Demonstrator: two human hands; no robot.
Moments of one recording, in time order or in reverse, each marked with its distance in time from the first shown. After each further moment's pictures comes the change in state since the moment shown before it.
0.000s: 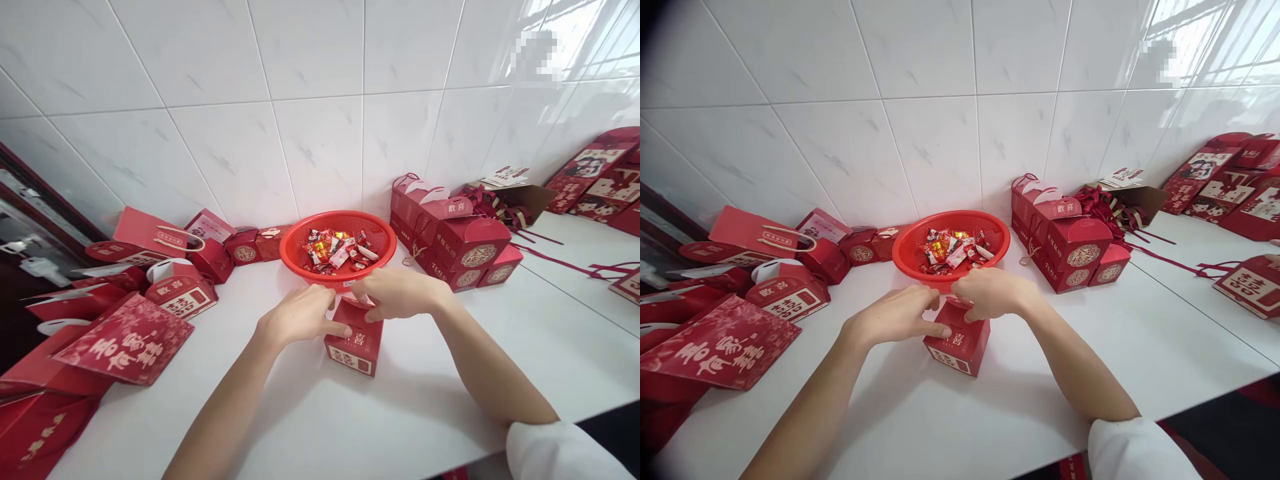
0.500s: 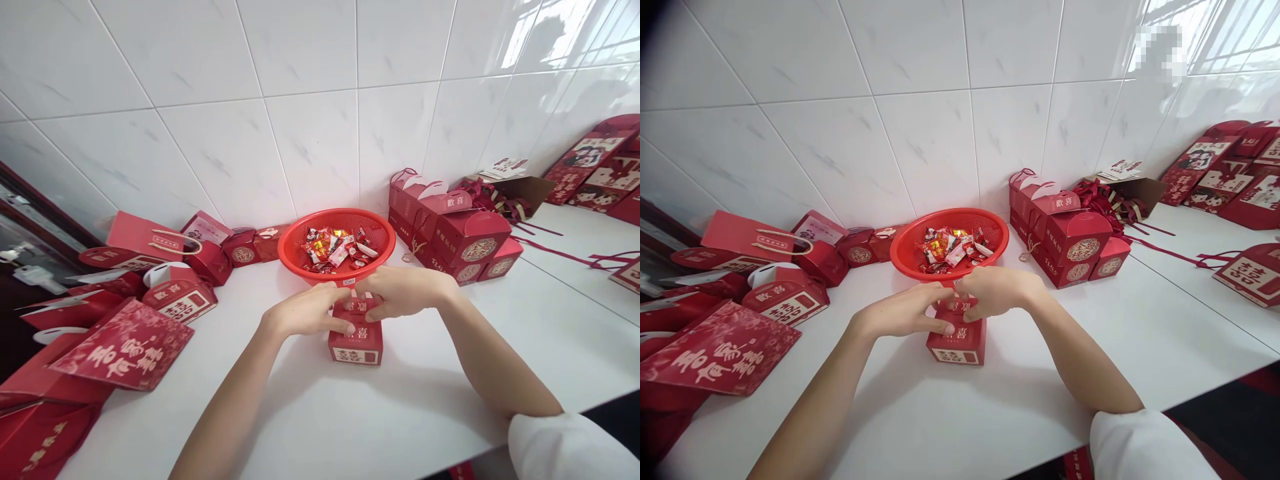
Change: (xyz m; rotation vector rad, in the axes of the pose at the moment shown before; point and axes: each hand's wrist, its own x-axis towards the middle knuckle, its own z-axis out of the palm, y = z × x) left_hand 0.015 -0.008 0.000 -0.117 -0.221 0.098; right_hand -0.003 0.006 -0.001 0.090 -0.046 -0.010
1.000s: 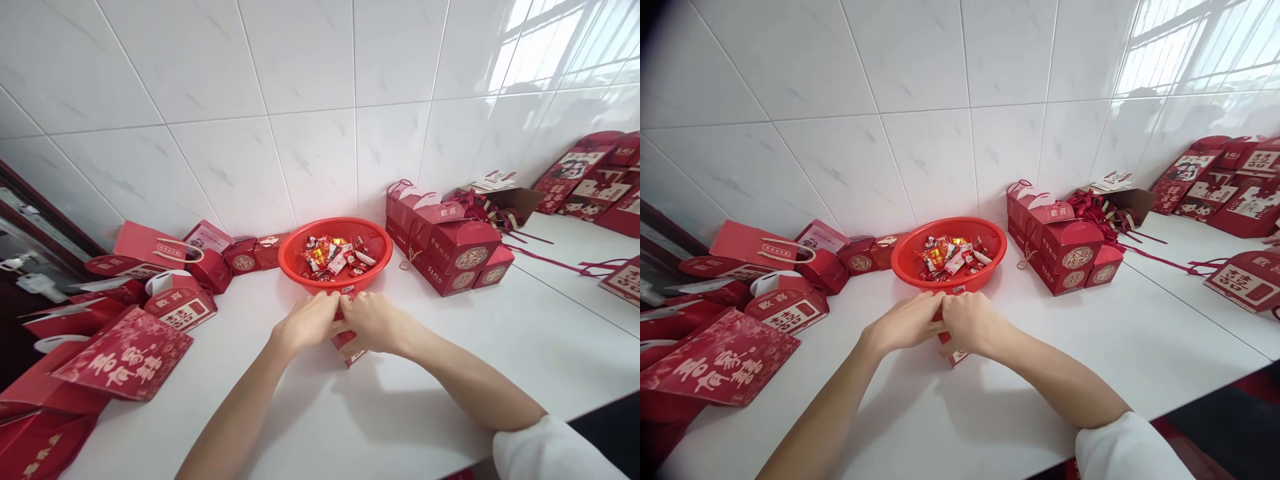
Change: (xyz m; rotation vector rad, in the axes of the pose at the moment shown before) left_hand 0.001 0.016 0.013 0.176 0.138 -0.190; right_hand 0.022 -0.047 0.038 -0.186 0.167 0.186
